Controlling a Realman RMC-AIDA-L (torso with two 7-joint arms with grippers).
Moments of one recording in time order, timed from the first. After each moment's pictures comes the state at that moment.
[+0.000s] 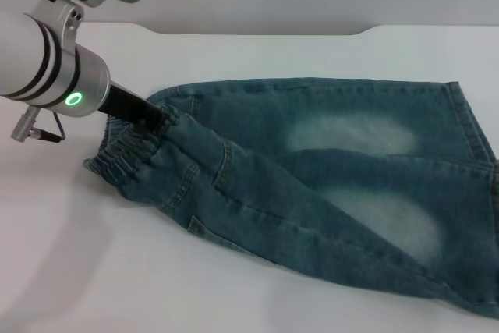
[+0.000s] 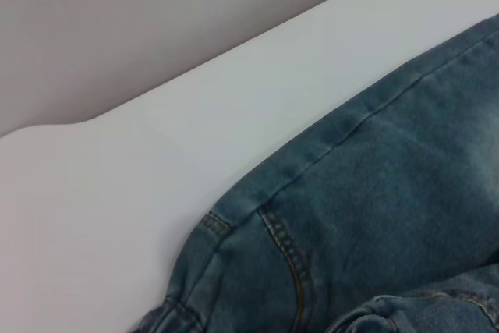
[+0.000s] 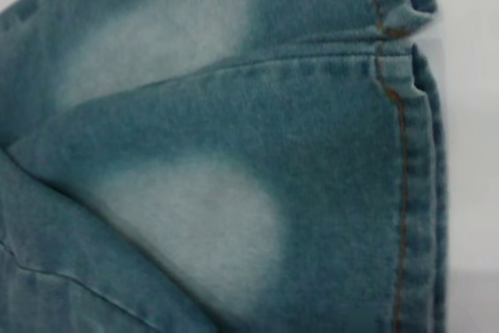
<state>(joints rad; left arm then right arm) -0.51 -2.06 -1.59 -1.57 2.73 -1.37 0.25 0.08 2.07 2.19 1.50 -2.35 1.71 -0.33</state>
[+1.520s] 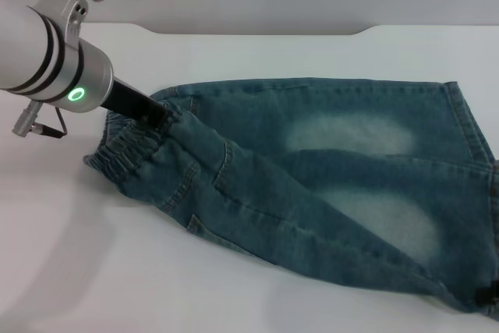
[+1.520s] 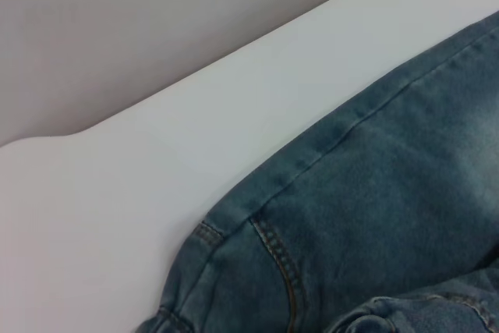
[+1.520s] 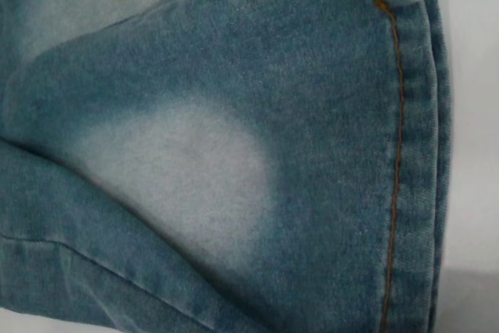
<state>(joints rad) -0.53 -2.06 -1.59 -1.59 2.73 -1.39 0.25 0.11 2.08 2.18 1.34 -2.37 1.70 -0.33</state>
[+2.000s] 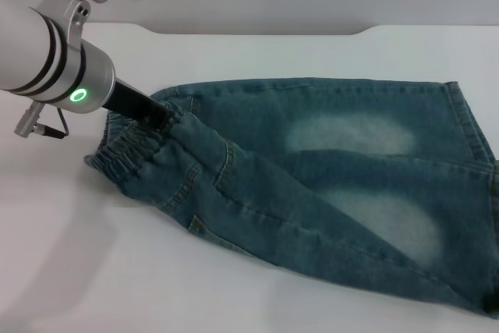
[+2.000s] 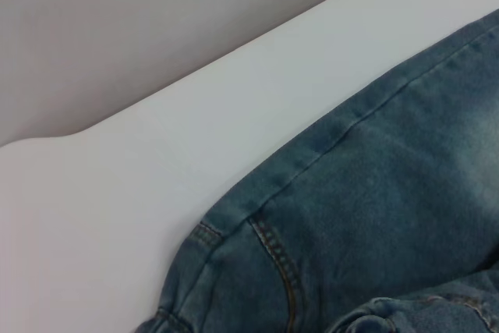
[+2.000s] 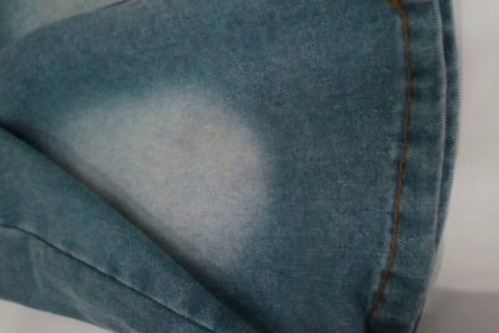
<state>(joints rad) -0.53 -2.06 -1.58 -1.58 2.73 -1.39 0.25 0.11 2.07 2.15 1.33 -2.39 1.67 -0.39</state>
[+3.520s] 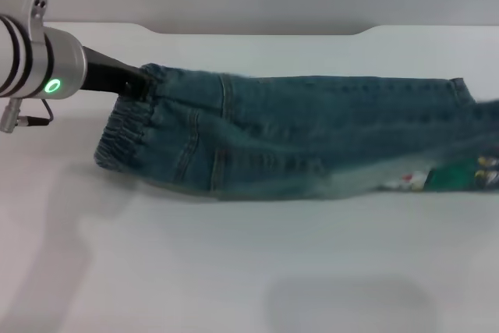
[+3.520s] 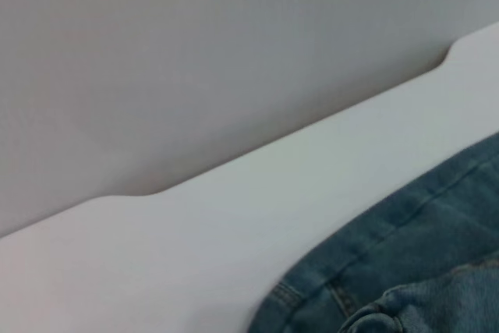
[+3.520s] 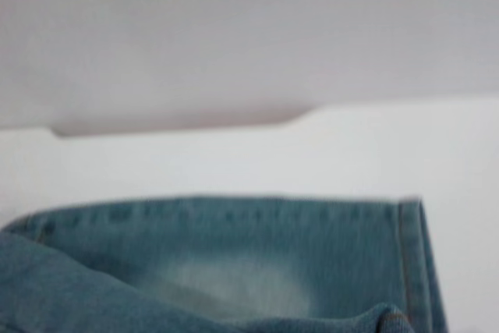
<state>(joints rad) -0.41 -2.06 -1.59 -1.63 2.73 -1.18 0.25 0.14 2.07 2.27 1.83 -2.27 1.59 -0.50</state>
